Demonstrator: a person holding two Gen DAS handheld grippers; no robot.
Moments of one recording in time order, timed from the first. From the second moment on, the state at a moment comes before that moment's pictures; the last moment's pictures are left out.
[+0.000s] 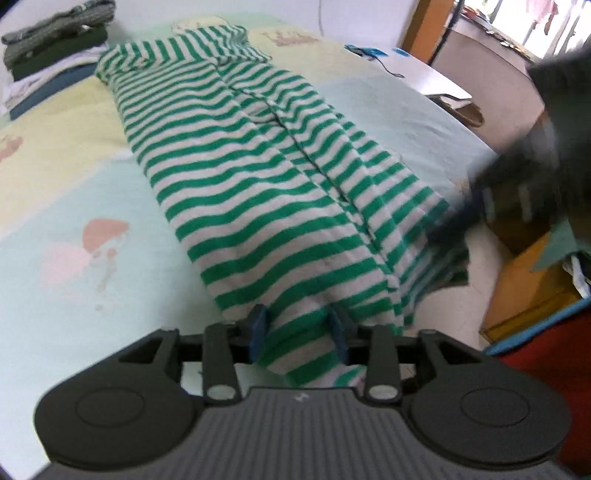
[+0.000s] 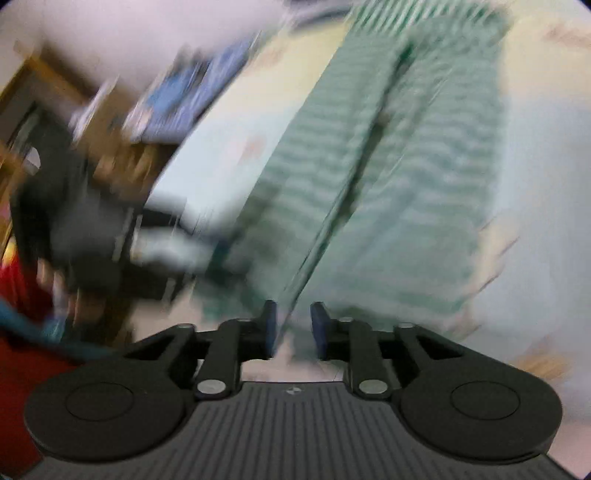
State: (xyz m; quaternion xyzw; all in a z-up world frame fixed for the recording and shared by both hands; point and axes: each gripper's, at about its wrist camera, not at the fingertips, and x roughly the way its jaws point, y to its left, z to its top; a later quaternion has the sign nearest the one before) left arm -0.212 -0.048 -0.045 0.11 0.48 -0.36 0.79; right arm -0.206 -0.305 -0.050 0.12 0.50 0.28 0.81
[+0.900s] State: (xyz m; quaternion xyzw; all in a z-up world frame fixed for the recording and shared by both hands) left arm -0.103 -0.088 -0.047 0.12 0.42 -0.33 0.84; right arm -0.068 -0.302 -0.069 0.02 0.46 0.12 0.88
